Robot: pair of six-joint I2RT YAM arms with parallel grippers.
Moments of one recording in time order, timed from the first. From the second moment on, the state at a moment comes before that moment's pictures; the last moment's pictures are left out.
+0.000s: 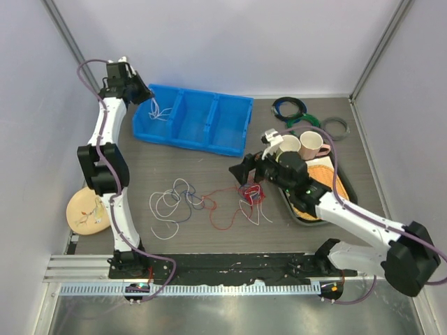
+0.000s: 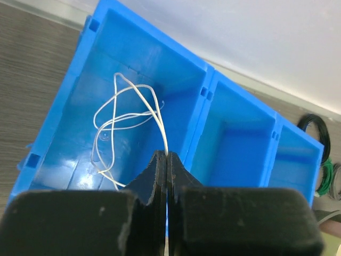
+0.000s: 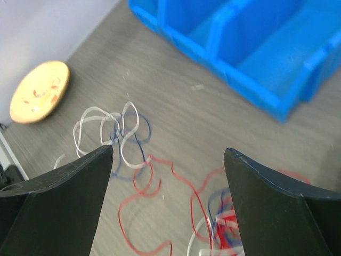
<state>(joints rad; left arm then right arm) 0.08 2.14 2.08 -0.50 0.27 -0.47 0.71 1.17 0.73 0.28 -0.08 0.34</state>
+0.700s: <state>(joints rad) -0.19 1.79 1.68 -0.55 -0.10 -0.42 0.71 0.81 0.55 0.04 0.14 0.37</state>
